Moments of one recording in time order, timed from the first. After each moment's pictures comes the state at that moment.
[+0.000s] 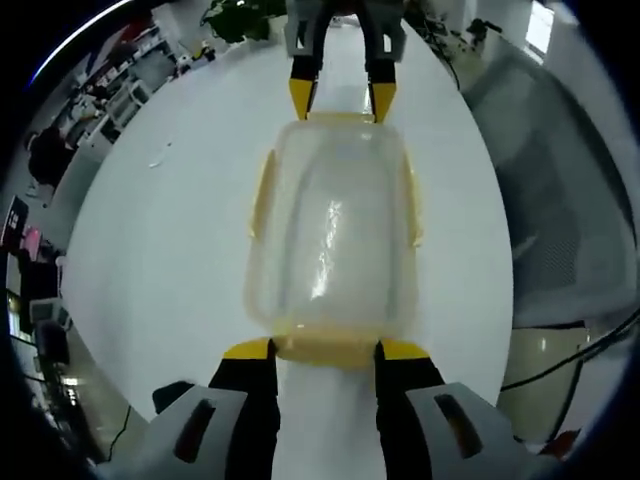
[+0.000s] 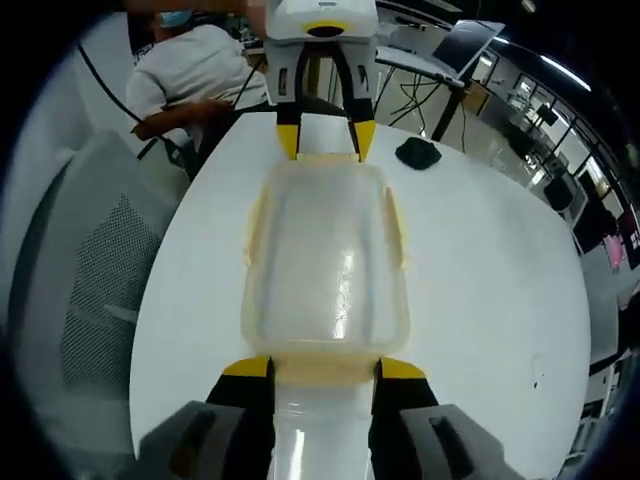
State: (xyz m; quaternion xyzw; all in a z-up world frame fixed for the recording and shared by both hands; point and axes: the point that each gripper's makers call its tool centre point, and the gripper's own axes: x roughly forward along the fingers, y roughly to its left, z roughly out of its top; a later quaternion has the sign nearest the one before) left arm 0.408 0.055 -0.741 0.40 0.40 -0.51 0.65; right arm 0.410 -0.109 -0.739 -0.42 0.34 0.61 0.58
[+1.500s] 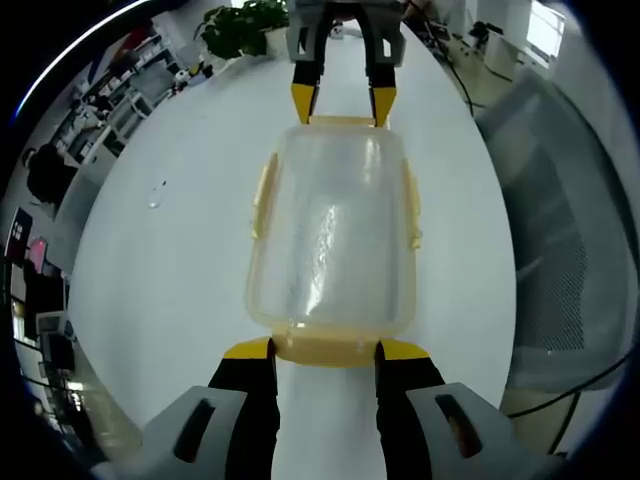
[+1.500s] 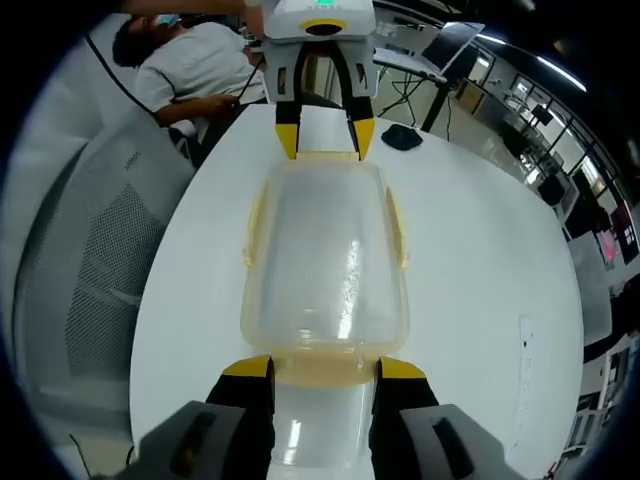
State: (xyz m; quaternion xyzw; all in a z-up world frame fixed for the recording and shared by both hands) left arm 0.417 -0.021 -0.726 0.40 0.38 -0.51 0.66; right arm 0.418 -0.185 -0.728 -0.43 0.34 0.60 0.58
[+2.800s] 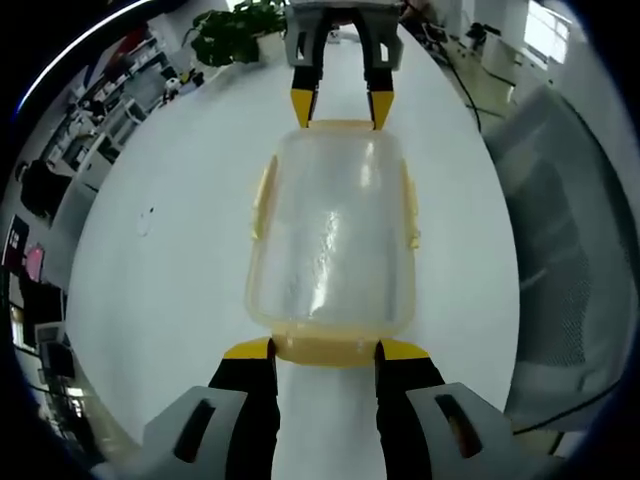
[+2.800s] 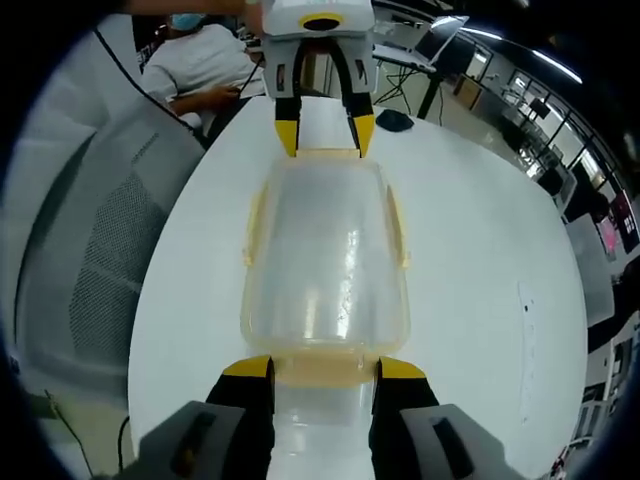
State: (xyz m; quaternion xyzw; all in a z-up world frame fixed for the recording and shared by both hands) left arm 0.422 -0.078 -0.727 0.40 0.38 -0.51 0.66; right arm 0.423 -0.241 -0.730 -0.42 0.35 0.60 0.59
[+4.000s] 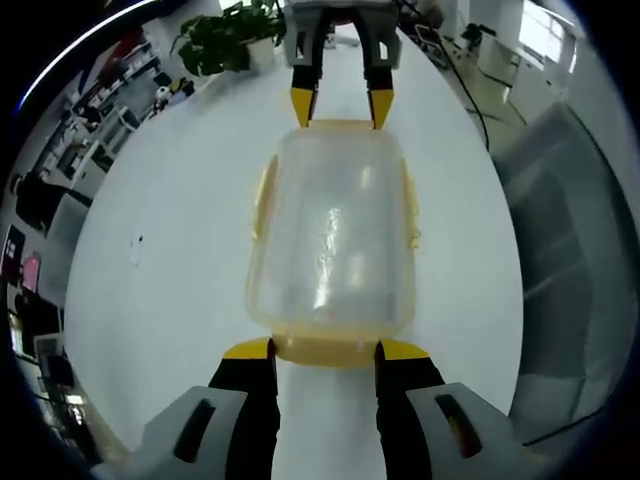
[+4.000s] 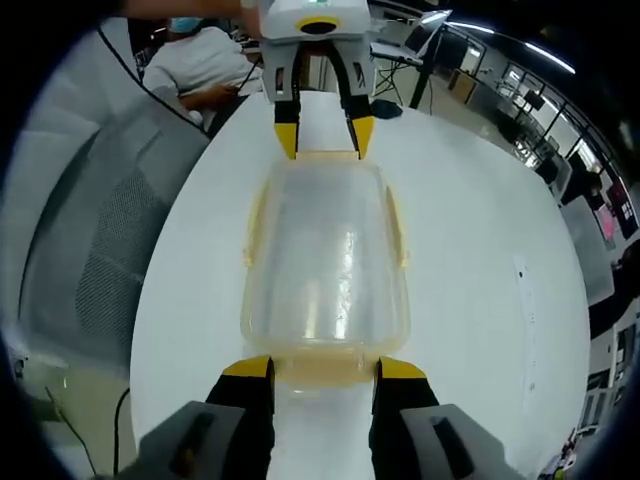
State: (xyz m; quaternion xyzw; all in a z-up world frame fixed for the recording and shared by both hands) left arm 0.430 -0.131 -0.728 0.40 0.37 -0.53 0.65; right arm 0.425 -0.295 -0.729 -0.41 0.36 0.59 0.59
